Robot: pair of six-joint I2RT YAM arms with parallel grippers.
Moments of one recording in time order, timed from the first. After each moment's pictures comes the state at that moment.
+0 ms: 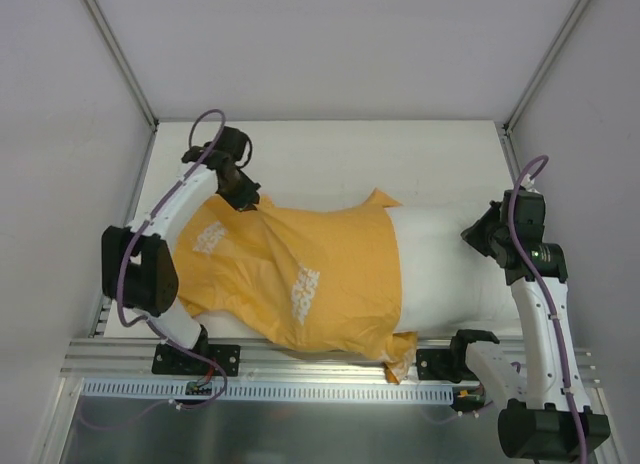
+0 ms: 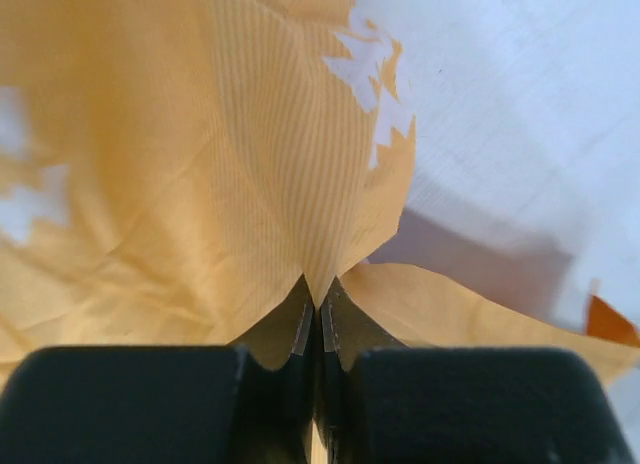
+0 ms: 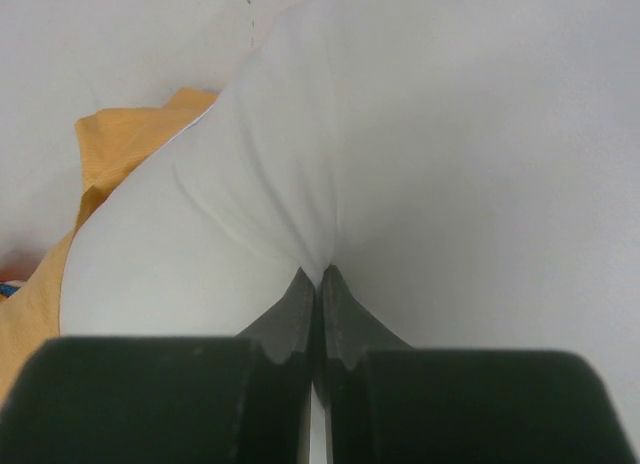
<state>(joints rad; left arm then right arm) -0.32 1.72 1.43 -0.94 -0.07 -1.07 -0.04 0.85 0.96 -0.87 0.04 0.58</state>
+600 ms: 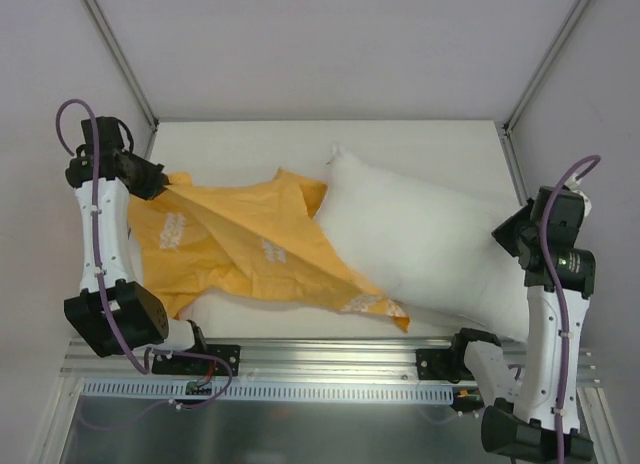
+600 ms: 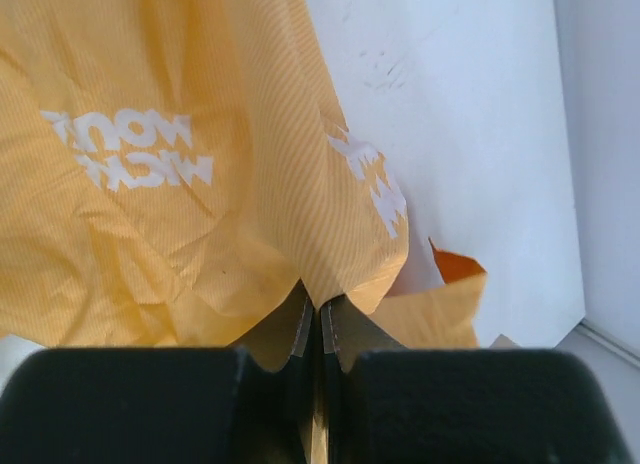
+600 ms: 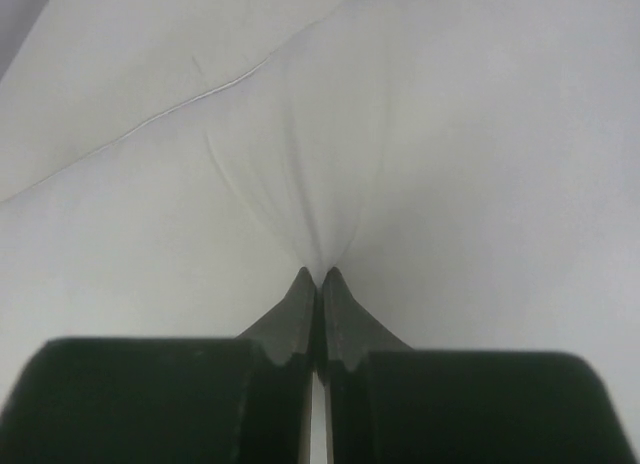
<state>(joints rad) 0.29 1.39 1.46 -1.02 0.08 -0.85 -0.15 0.84 1.13 -1.02 0.08 0.58</state>
